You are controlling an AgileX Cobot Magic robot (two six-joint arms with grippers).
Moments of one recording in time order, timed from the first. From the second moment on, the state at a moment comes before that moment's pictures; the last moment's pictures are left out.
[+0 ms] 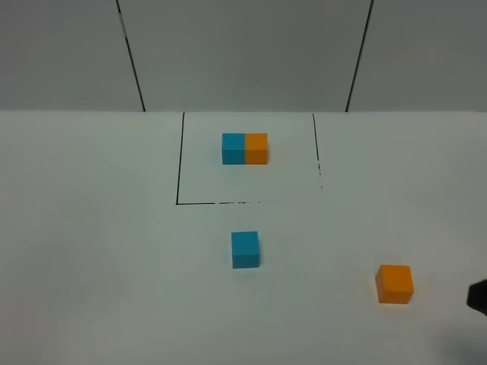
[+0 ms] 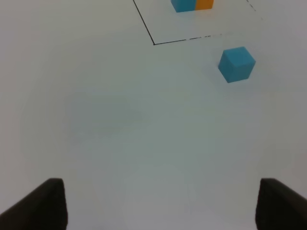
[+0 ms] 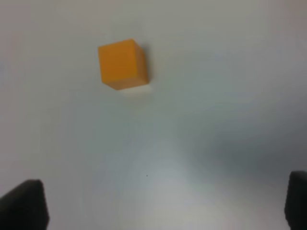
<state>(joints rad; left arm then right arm) 0.05 -0.01 -0.51 -0.30 1.08 0.27 0.00 0.88 -0.65 0.23 0.88 -0.03</state>
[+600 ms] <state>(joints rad) 0.05 -0.01 -0.51 -0.30 1.08 0.27 0.31 1.66 -0.95 0.12 0.68 0.05</state>
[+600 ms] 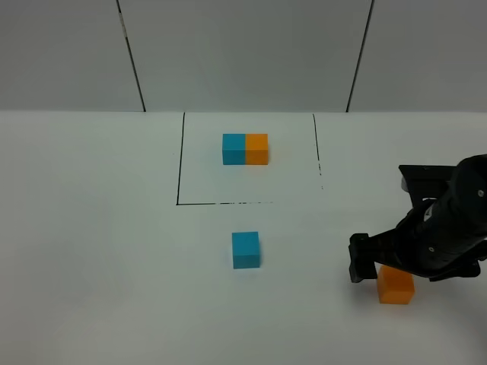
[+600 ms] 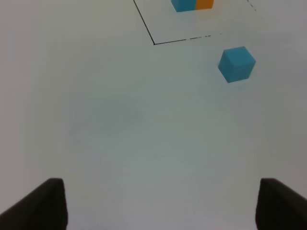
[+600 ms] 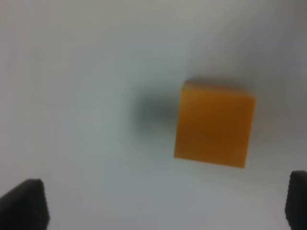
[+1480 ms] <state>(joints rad) 0.05 -0.01 -0.51 -0.30 1.08 0.27 0.31 1.90 -0.96 -0.02 0.54 0.16</state>
